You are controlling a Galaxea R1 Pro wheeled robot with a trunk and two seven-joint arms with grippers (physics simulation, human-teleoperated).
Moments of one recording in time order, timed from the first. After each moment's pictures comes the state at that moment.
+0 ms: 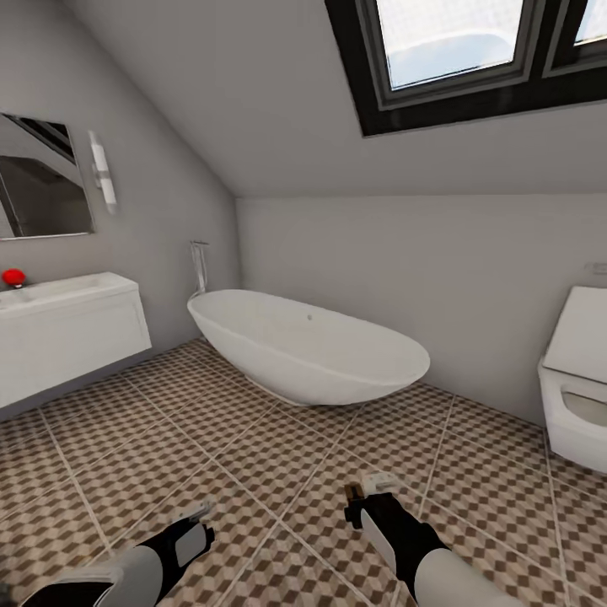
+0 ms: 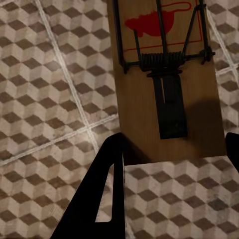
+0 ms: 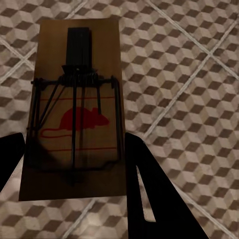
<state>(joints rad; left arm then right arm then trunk) -0.72 -0.04 0.02 0.00 0.44 0.11 0.40 -0.62 0.13 0.26 -0.41 -0.17 0.43 -0.27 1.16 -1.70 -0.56</state>
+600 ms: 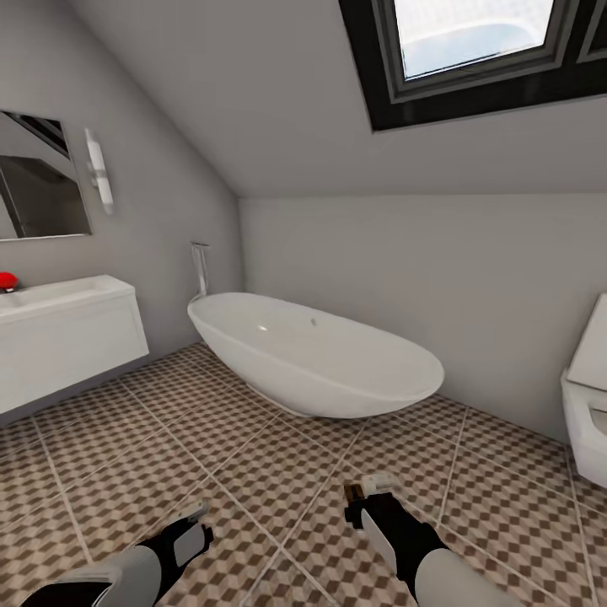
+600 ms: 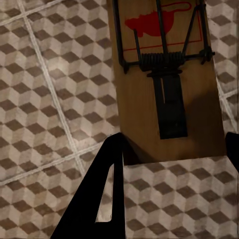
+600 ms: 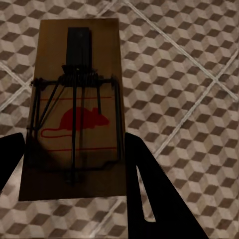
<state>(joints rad) -0.72 -0.03 0.02 0.00 0.44 0.11 0.40 -0.62 0.13 0.26 -0.41 -0.17 0.43 -0.26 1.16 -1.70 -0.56</state>
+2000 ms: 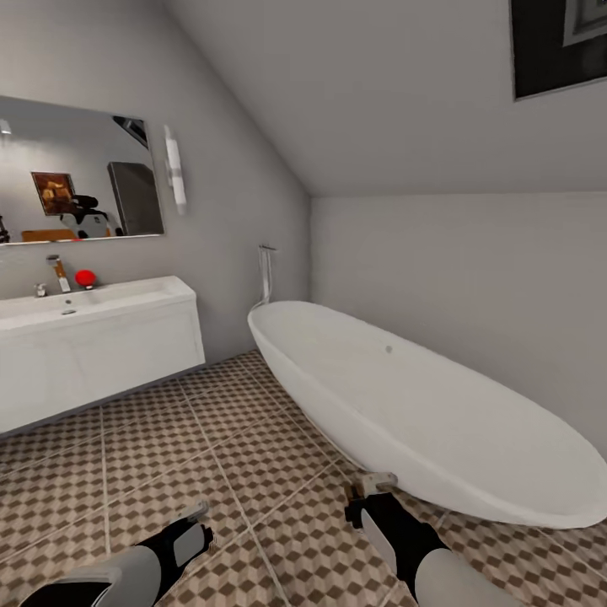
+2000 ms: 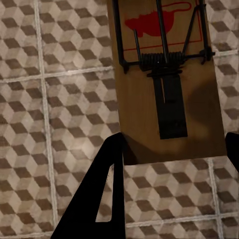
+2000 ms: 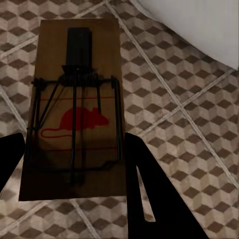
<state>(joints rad) -0.72 -0.03 0.02 0.00 0.44 0.11 0.40 -0.62 0.13 0.26 -0.41 -0.17 0.43 -0.26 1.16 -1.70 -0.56</state>
